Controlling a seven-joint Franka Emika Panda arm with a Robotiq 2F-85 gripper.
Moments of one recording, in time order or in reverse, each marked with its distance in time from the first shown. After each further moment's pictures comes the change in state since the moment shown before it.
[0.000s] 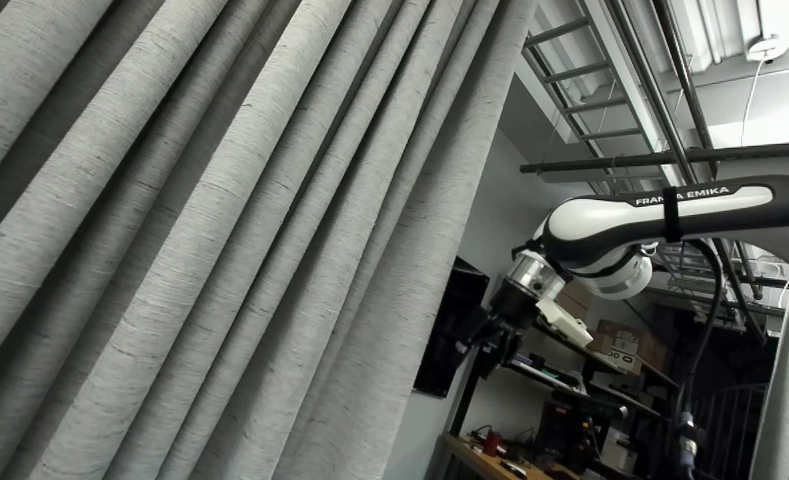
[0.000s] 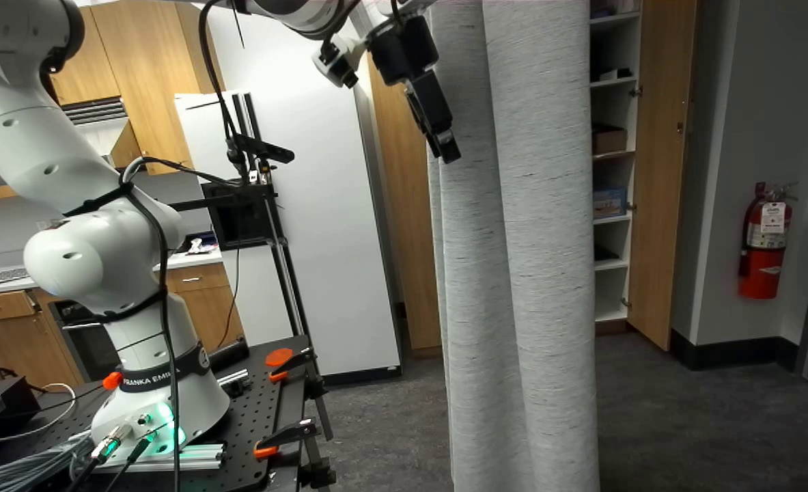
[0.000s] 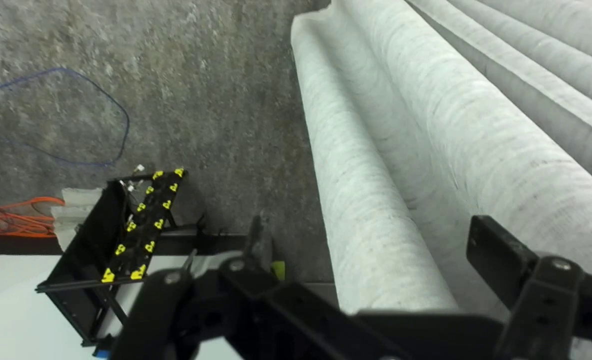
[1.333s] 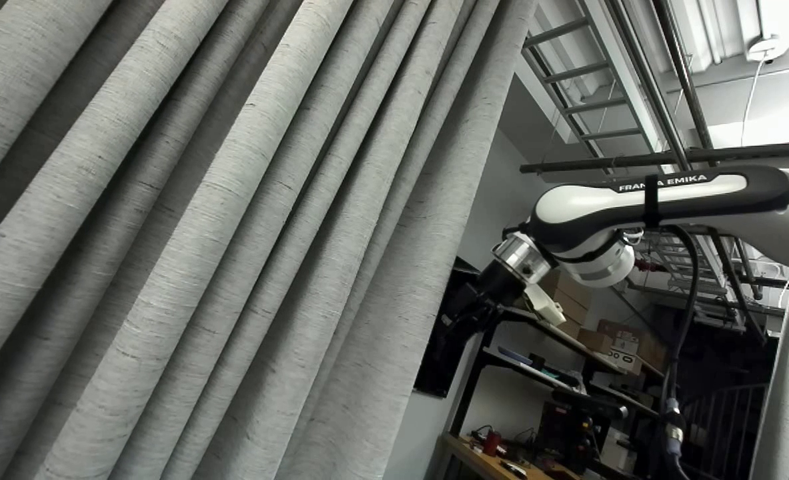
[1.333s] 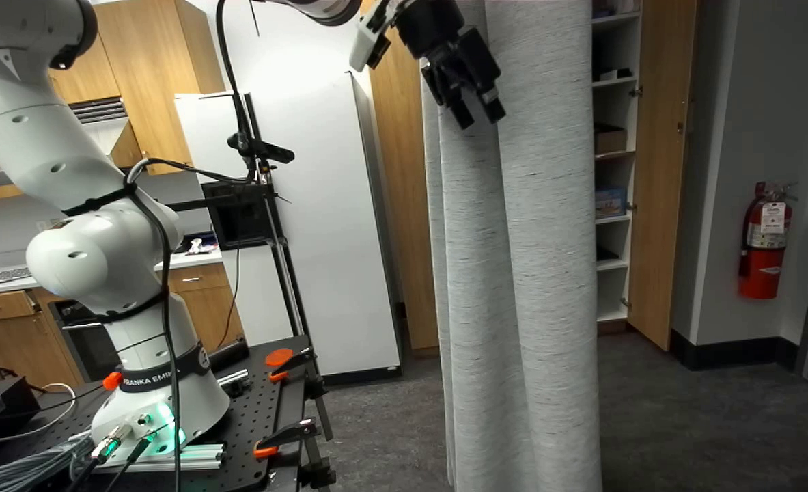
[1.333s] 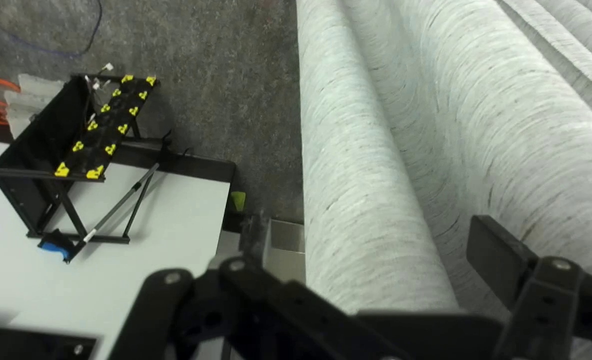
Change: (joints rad) arm 0.040 0.070 -0.016 0.096 0.051 0.108 -0.219
